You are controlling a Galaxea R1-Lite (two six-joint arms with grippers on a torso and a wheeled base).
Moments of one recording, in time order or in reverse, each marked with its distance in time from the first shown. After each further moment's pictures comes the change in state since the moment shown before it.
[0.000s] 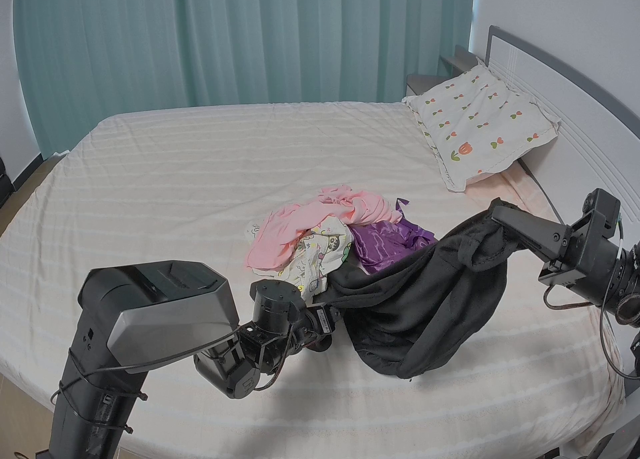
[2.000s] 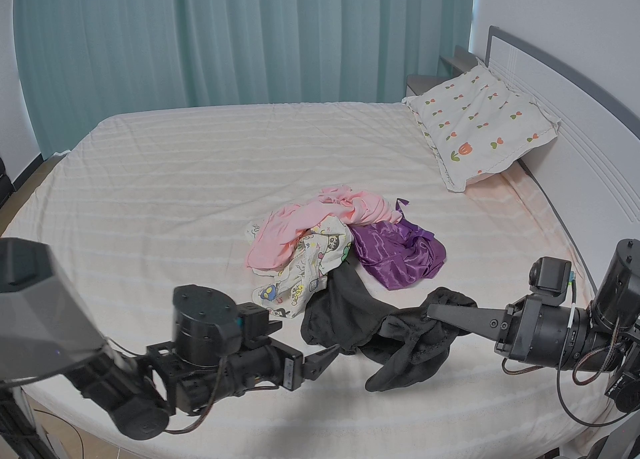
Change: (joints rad) left arm -0.103 -0.580 0.526 0.119 -0.108 0.359; right arm 0.233 0.098 0.082 0.078 -0.124 -0.070
